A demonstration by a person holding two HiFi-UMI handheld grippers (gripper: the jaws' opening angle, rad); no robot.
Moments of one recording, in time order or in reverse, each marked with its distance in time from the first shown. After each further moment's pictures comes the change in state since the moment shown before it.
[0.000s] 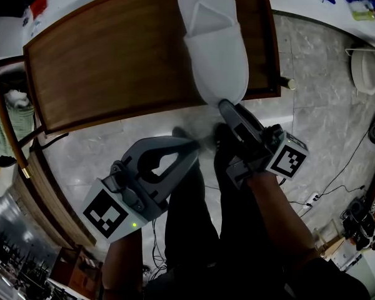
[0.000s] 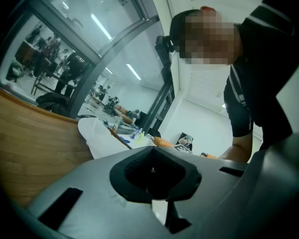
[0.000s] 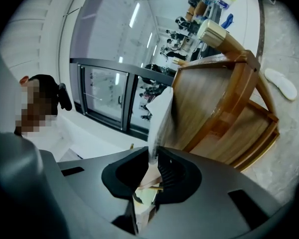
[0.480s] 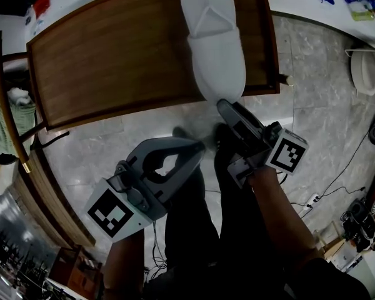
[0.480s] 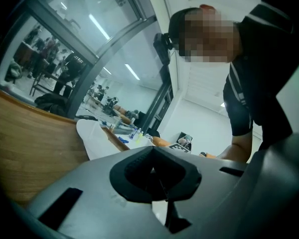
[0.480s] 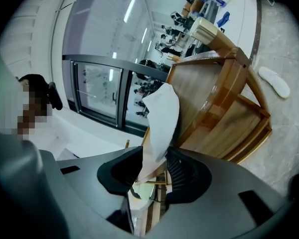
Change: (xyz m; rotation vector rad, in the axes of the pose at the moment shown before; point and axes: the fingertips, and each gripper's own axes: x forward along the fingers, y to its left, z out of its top) left arm -0.001 -0.012 -0.005 0.013 0.003 -0.010; right arm -0.004 -0.013 -0.012 0.012 0.069 -0.070
